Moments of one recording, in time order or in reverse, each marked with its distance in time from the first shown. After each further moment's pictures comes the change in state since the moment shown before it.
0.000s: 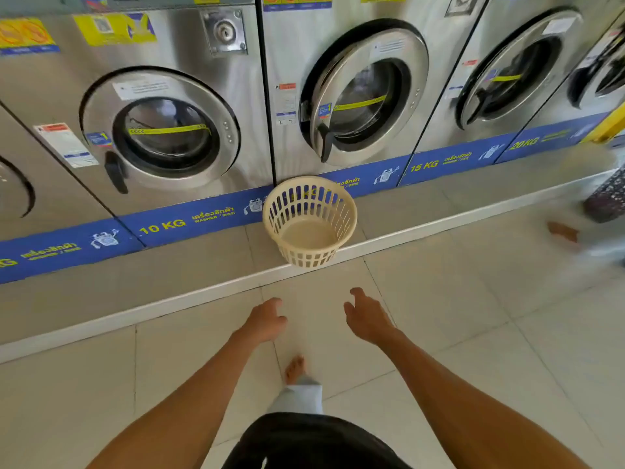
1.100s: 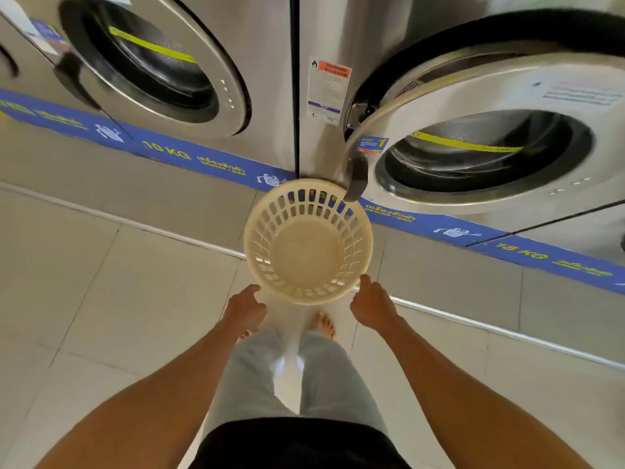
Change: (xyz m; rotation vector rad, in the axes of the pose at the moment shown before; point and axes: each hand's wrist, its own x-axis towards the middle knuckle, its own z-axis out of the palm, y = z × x) left_hand 0.280 0.176 -0.017 -0.511 0.205 -0.656; right_hand 0.442 0.012 -0.175 -0.489 -0.430 -0.222
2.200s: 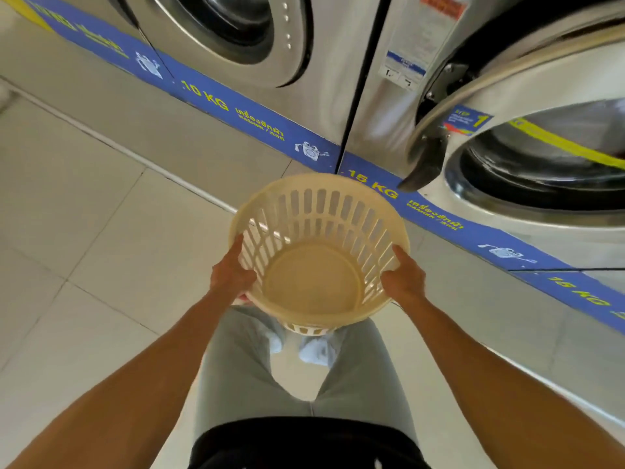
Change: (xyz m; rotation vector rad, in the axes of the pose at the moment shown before) left_hand 0.052 -0.046 -0.009 -0.281 0.211 -0.118; right_hand 0.100 -0.001 0.011 0.230 0.110 0.136
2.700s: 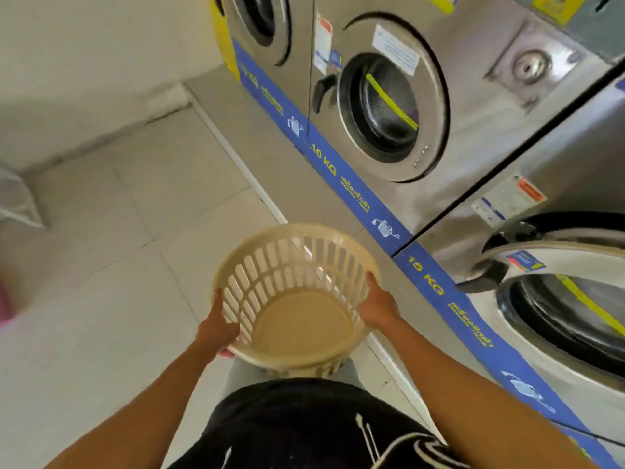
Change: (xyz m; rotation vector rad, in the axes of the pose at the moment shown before) left_hand -0.165 -0.140 -0.104 -0.446 0.103 -0.242; right_hand -0.143 -0.159 0.029 -0.522 -0.258 -0.457
